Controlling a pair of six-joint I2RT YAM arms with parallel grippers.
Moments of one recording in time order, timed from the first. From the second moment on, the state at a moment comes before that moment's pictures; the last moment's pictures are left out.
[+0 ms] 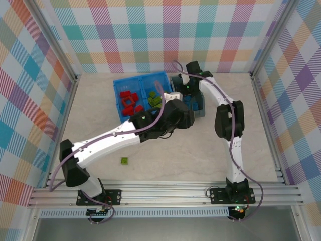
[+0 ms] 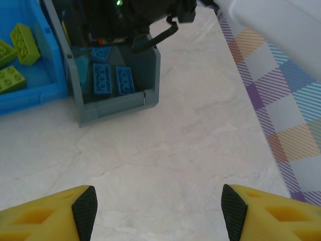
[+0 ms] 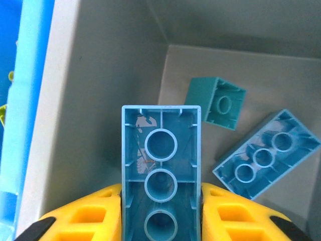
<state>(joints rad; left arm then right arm) -1.08 1.64 1.66 -0.70 -0.39 -0.81 0.33 2.33 2.13 -0.87 -0.24 0.03</state>
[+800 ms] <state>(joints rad) -1.09 1.84 1.94 -0.98 -0.58 -0.82 0.31 2.29 2.20 -0.91 -0.32 0.00</state>
